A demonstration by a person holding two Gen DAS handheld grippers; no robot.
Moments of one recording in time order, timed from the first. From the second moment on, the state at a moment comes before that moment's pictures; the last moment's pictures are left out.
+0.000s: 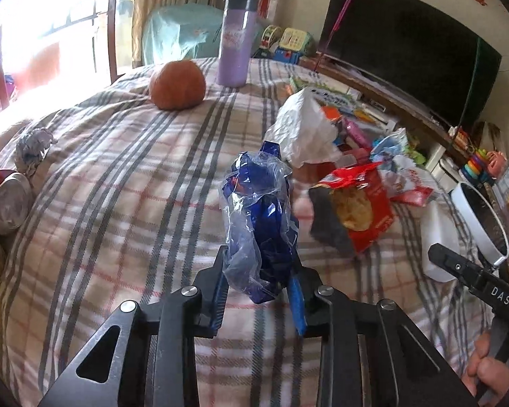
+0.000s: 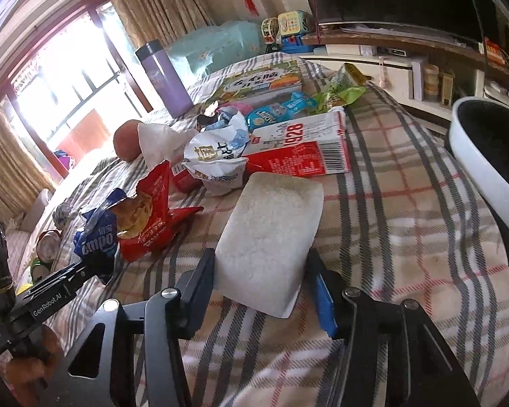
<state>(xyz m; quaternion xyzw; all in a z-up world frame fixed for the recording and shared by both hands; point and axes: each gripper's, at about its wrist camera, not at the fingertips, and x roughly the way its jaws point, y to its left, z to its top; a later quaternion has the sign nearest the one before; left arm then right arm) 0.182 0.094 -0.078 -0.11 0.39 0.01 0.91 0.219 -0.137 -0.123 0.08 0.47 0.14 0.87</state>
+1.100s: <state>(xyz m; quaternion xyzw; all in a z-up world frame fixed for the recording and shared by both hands) 0.178 -0.034 -0.038 -0.05 0.37 -0.16 0.91 0.179 -0.252 -0.076 0.13 0.41 0.06 0.90</state>
